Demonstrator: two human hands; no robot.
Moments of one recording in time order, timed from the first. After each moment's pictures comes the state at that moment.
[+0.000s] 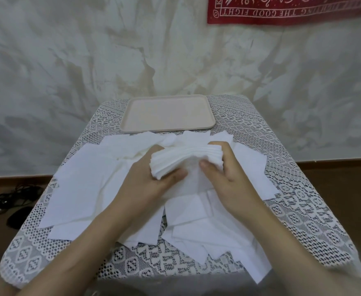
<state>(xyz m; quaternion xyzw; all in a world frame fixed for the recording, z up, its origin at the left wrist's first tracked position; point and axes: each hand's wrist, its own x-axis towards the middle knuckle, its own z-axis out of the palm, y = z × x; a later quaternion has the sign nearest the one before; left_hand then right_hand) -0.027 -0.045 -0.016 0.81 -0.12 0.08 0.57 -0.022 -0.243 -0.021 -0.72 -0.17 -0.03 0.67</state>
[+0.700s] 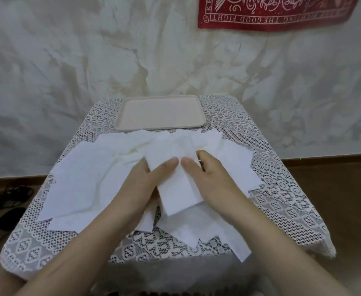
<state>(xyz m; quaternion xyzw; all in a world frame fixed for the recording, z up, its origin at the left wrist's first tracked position) -0.058 -0.062 -0.001 0.67 0.02 -0.06 0.74 -0.047 -0.225 0.004 -0.78 -0.06 0.06 0.62</state>
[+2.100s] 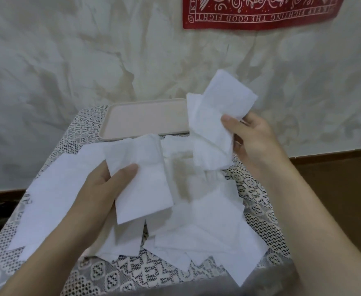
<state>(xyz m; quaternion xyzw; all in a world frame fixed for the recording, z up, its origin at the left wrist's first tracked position) -0.046 -0.030 0.005 0.72 0.04 0.00 0.69 0.035 -0.311 0.026 -0.61 -0.04 -0.07 0.79</state>
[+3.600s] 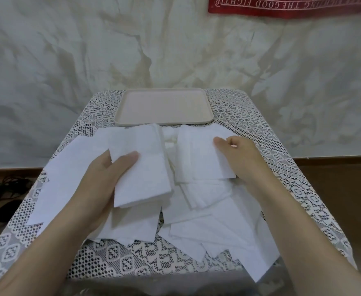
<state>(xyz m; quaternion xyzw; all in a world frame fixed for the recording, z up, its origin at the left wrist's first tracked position) -0.045 -0.010 0.001 0.66 0.10 0.01 0.75 0.035 -0.265 -0.018 -0.79 0.09 0.01 0.60</state>
